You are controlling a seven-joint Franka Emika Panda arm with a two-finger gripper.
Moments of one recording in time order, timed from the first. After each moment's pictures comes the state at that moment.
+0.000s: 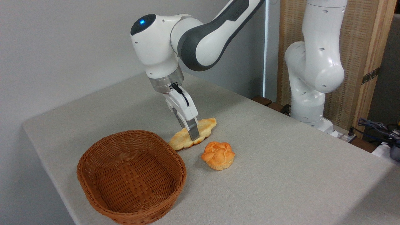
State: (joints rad) arm -0.49 -0.12 0.22 -2.22 -0.06 1.90 0.71
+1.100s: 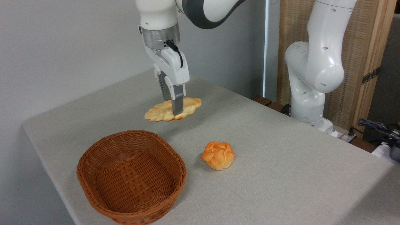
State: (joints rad) arm -0.49 -0.26 0.23 -2.10 -0.07 1.89 0.71
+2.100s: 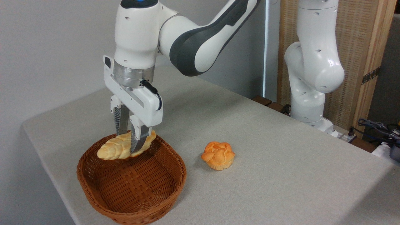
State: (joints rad) arm -0.49 0.02 0.34 -1.98 -0.28 2.25 0.71
